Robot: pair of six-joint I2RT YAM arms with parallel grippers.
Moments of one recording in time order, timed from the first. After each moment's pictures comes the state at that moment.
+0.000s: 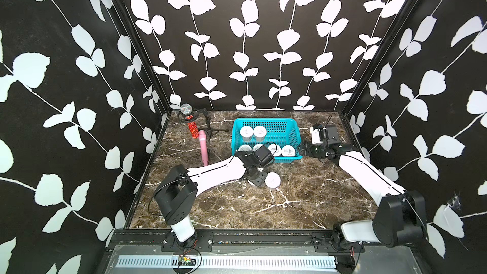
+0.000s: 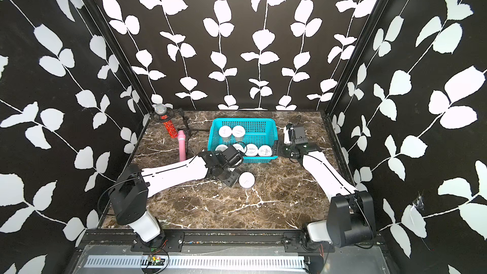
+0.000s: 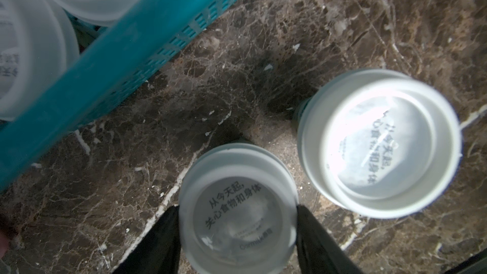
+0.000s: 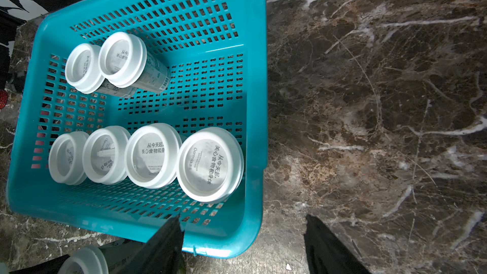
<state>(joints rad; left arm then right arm) -0.95 1.68 1.22 -0.77 -0.13 -0.24 0.21 1.38 1.02 -0.51 -0.20 0.32</state>
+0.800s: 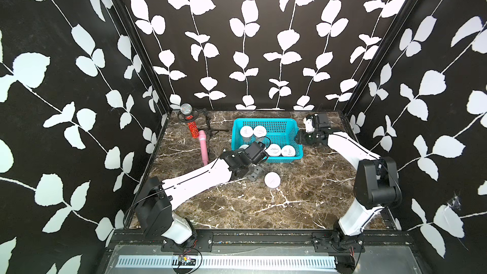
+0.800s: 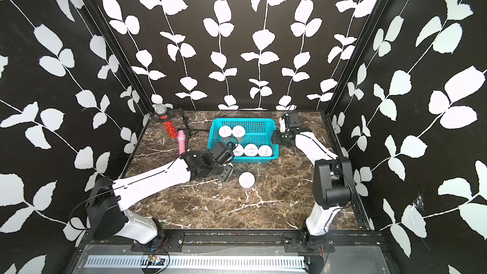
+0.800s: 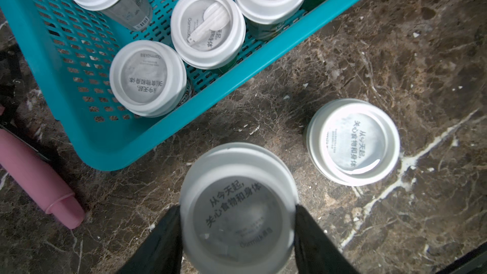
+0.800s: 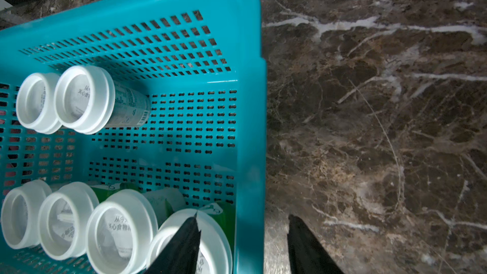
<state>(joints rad) -0.95 1.48 1.19 -0.77 -0.24 -0.24 0.17 1.76 1.33 -0.53 -0.24 0.24</state>
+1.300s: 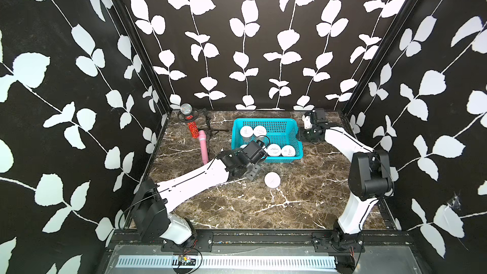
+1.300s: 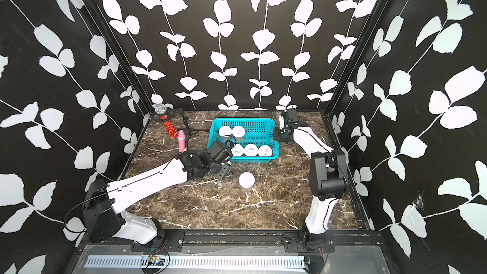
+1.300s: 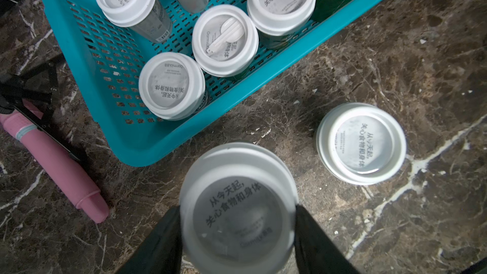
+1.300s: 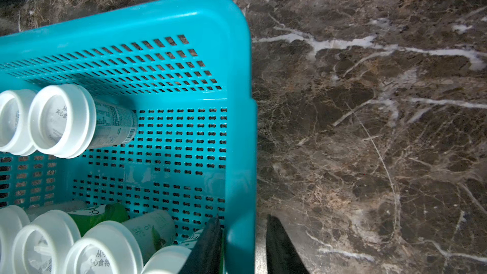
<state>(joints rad) -0.95 1.45 1.22 -0.79 -0.28 -0.21 0.16 1.84 1.42 -0.55 -0.23 0.22</state>
